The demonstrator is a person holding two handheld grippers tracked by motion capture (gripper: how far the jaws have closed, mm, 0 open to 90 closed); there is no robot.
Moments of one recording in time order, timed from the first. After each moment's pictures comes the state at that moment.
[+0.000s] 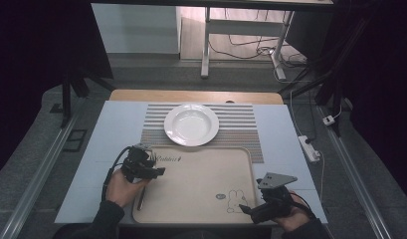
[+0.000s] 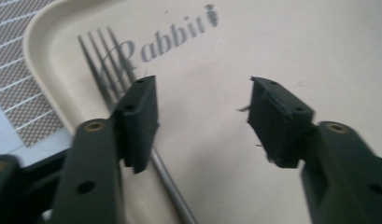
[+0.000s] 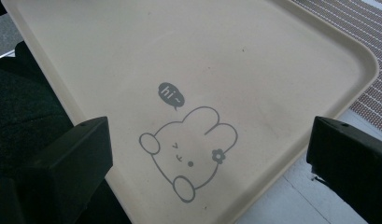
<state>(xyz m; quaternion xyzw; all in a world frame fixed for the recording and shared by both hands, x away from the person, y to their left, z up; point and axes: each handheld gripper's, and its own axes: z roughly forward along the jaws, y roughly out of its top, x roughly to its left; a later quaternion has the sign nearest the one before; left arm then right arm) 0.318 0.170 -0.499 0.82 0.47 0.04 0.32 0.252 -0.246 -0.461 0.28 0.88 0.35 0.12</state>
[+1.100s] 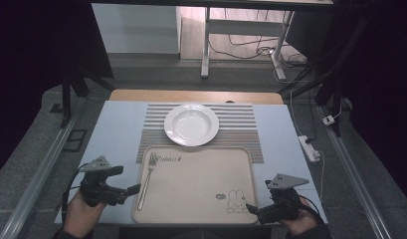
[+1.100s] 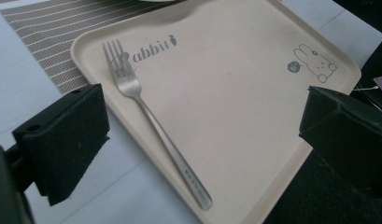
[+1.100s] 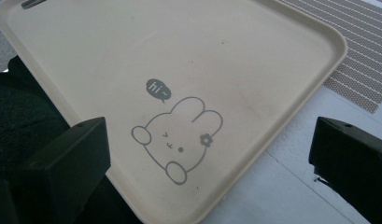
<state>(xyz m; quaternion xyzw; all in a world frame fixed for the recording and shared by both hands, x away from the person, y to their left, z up) 0.225 0.242 -0.462 0.78 0.43 0.07 0.44 0.245 -0.266 -0.457 0.32 0.86 0.36 0.13</state>
